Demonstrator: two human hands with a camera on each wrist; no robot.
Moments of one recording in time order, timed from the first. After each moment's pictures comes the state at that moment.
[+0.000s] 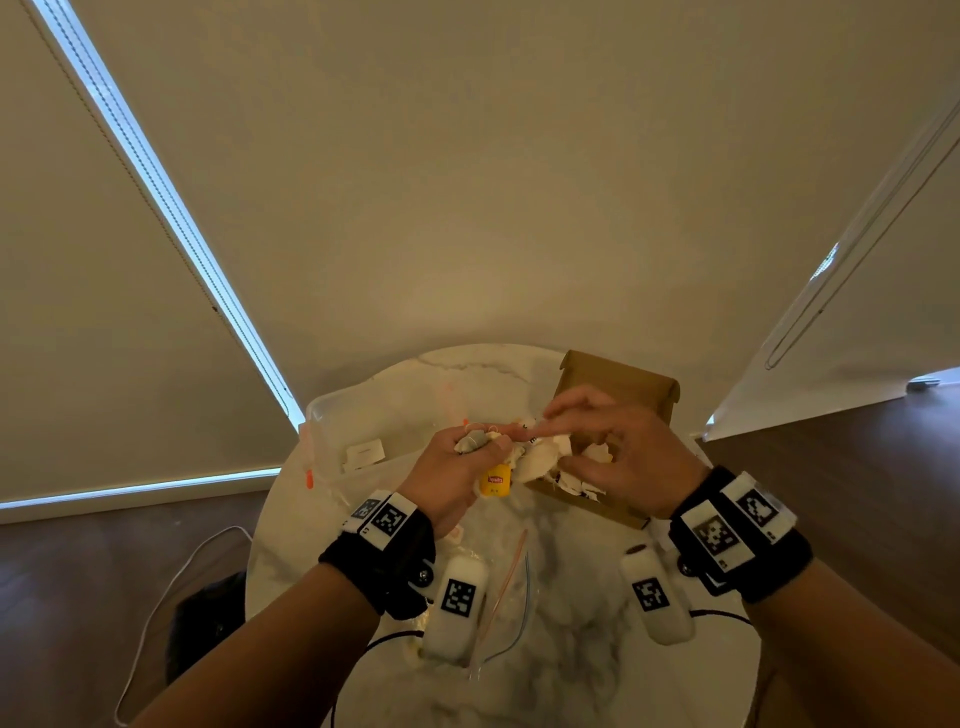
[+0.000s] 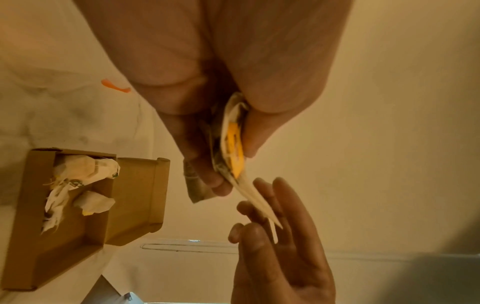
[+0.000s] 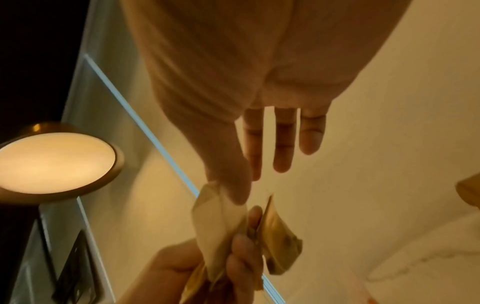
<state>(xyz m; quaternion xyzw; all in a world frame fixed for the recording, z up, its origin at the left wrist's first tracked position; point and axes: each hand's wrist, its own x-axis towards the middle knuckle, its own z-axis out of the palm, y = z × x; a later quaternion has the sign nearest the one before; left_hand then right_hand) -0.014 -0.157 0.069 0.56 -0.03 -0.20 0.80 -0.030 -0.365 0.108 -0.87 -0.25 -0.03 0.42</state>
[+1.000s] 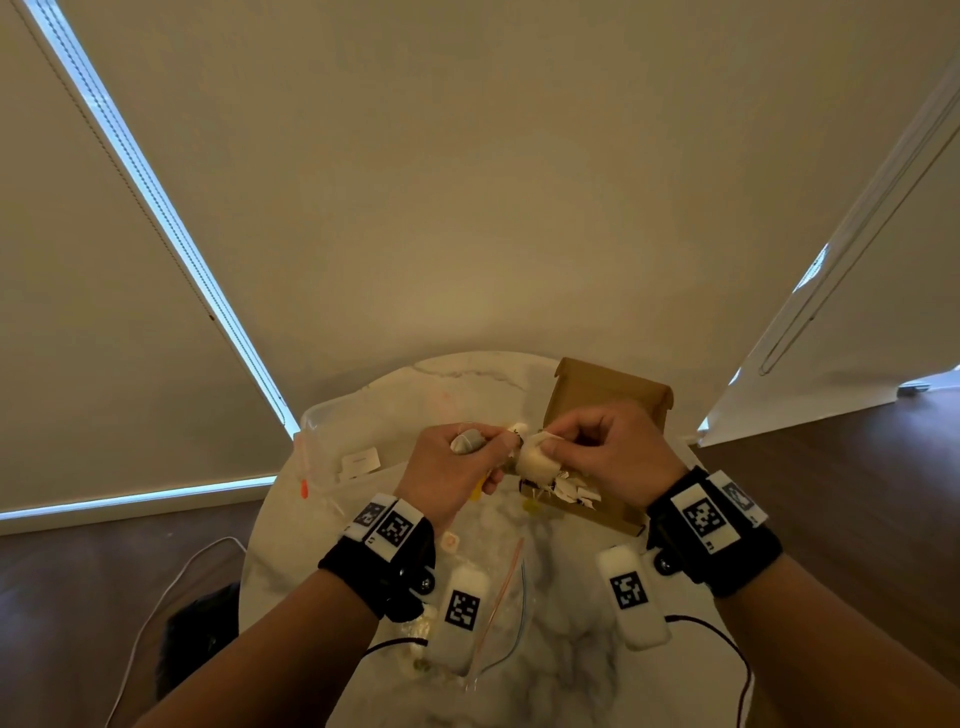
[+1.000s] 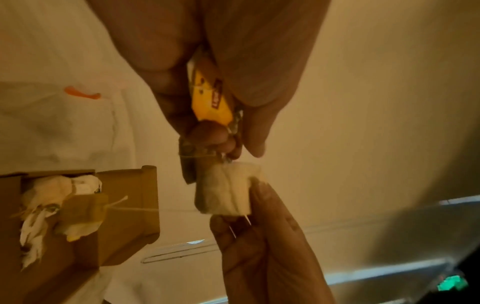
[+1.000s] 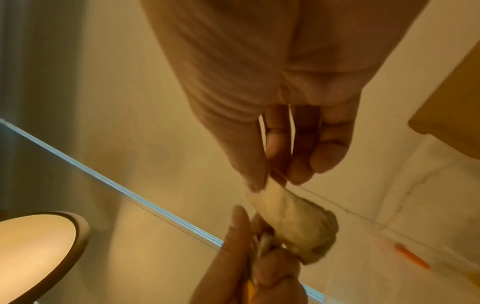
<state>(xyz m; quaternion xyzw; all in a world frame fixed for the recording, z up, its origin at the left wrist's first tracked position) -0.014 -0.161 0.080 0.67 -0.02 -0.08 0.74 -0.026 -0.356 0.107 -0.83 -0.08 0.02 0.55</state>
